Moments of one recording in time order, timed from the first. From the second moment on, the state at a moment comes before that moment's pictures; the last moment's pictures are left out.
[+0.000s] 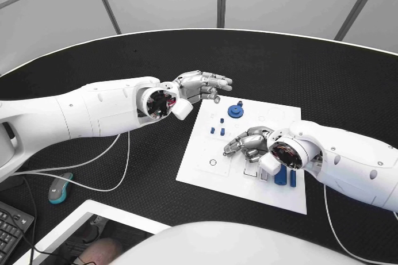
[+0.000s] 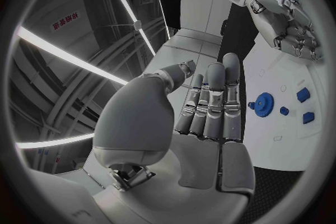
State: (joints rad) left arm 1.21 -0.83 -0.05 1.35 0.09 0.11 0.13; left_hand 1.33 -0.15 0.59 -0.03 0.11 0.83 0.21 0.28 0.33 0.94 0.14 0.40 0.15 1.10 0.05 1.10 0.48 0.17 1.04 0.13 0.91 0.58; right arm 1.15 -0.47 -0.08 1.32 -0.38 -0.08 -0.47; right_hand 1.32 -0.12 0.63 -0.01 0.23 1.04 0.13 0.23 0.50 1.17 0.05 0.24 0.36 1.47 -0.02 1.40 1.30 0.08 1.47 0.07 1.24 1.31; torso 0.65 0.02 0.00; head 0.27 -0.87
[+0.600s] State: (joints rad) left arm 1.21 -0.83 -0.05 1.36 0.09 0.11 0.13; left_hand 1.33 -0.15 0.59 -0.03 0.11 0.83 0.21 0.28 0.33 0.94 0.14 0.40 0.15 1.10 0.05 1.10 0.48 0.17 1.04 0.13 0.91 0.58; right arm 1.15 -0.46 -0.08 1.32 -0.41 -0.07 -0.48; right_hand 1.32 -0.12 0.63 -0.01 0.23 1.04 0.13 0.23 0.50 1.17 0.05 0.24 0.36 1.47 -0.02 1.40 1.30 0.13 1.47 0.07 1.24 1.31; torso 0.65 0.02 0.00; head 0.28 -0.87
